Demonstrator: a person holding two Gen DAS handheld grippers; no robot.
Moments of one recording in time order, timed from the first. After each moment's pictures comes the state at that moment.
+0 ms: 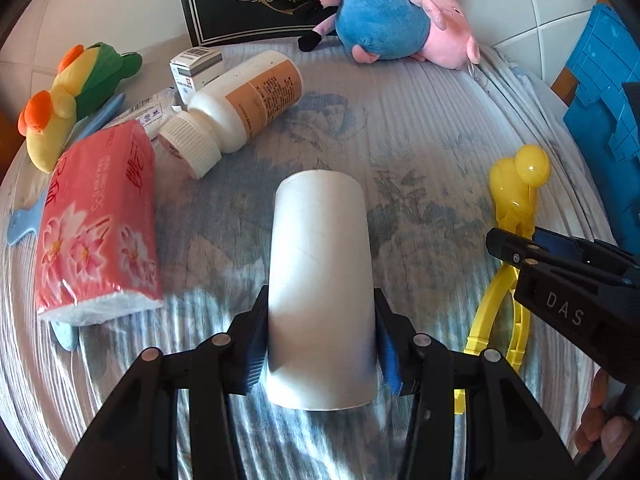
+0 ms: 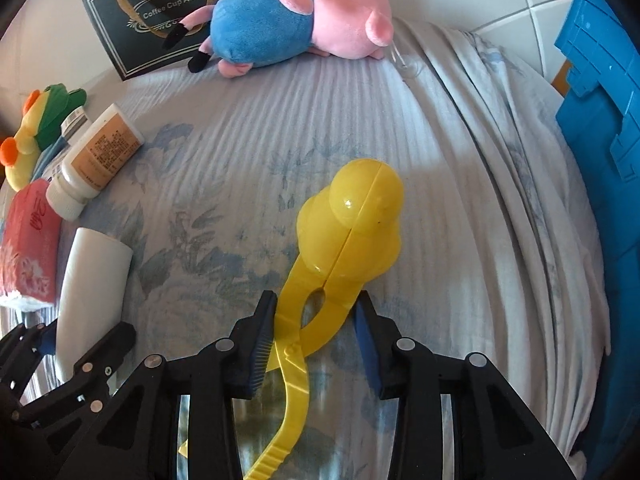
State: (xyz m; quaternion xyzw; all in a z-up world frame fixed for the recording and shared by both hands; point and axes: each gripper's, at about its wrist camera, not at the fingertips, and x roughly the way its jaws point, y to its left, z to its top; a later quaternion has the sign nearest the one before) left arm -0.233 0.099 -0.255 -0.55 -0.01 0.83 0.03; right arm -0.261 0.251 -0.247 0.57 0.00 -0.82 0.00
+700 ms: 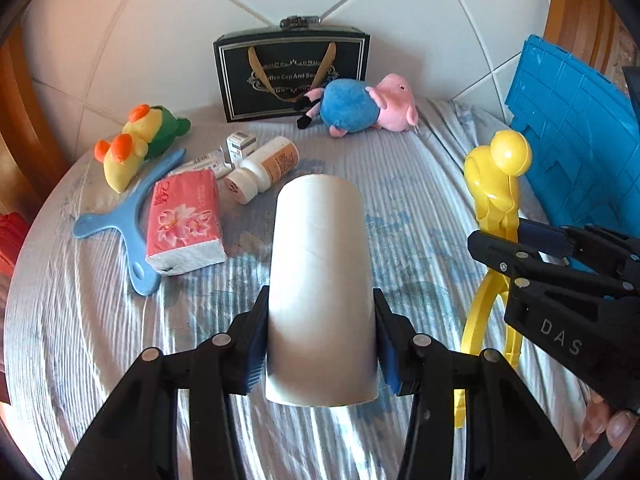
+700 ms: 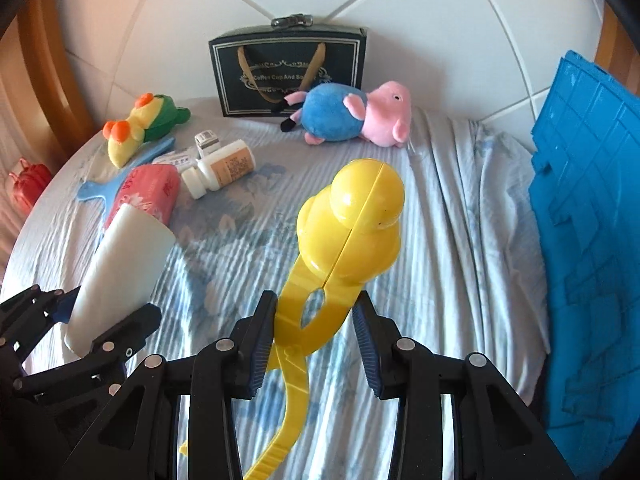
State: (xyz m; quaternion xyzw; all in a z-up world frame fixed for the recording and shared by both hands) left arm -0.113 0.109 -0.139 -0.45 -0.01 0.89 0.03; right arm -0.145 0.233 -0.129 0.47 0.06 -0.88 0.08
